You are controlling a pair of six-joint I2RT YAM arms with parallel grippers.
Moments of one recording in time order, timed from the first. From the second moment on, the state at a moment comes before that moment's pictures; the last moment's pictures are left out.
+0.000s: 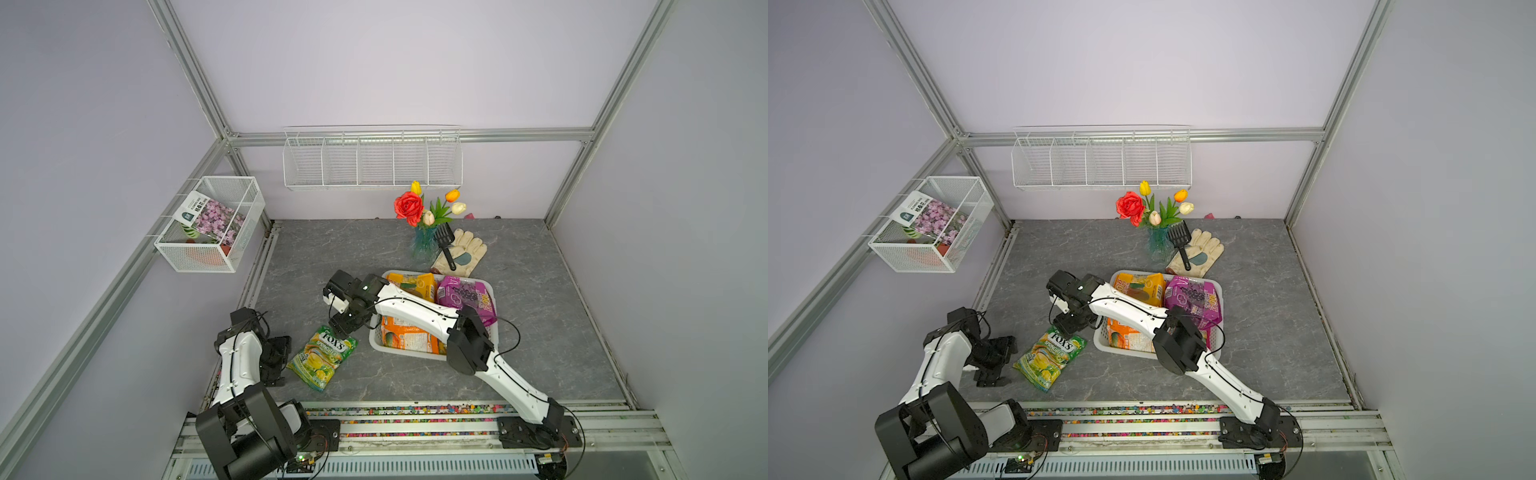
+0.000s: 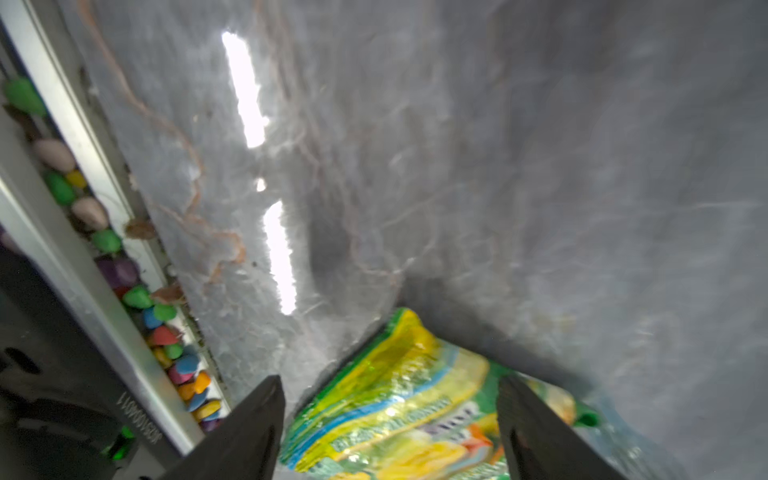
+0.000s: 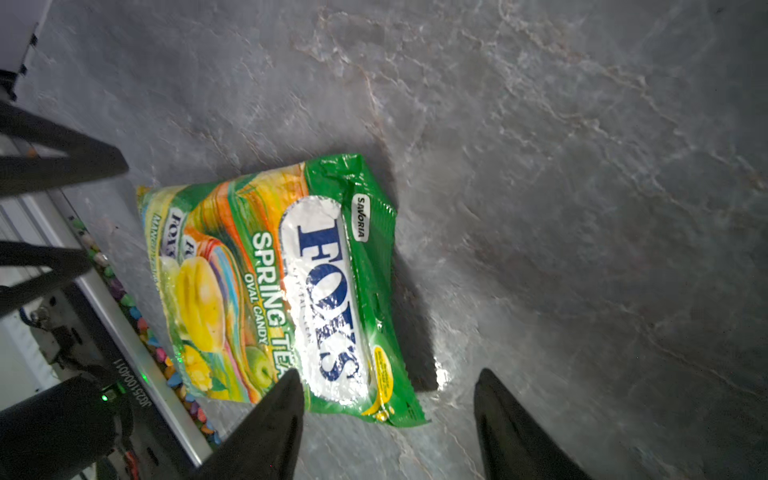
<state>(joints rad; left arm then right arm) 0.46 1.18 0.64 -1.00 0.18 -1.08 1.04 2.55 2.44 -1.08 -0.23 0.27</state>
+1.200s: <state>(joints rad) 0.47 1.17 0.60 -0.96 0.30 -1.09 1.00 2.62 2.38 -0.96 -0.64 0.26</state>
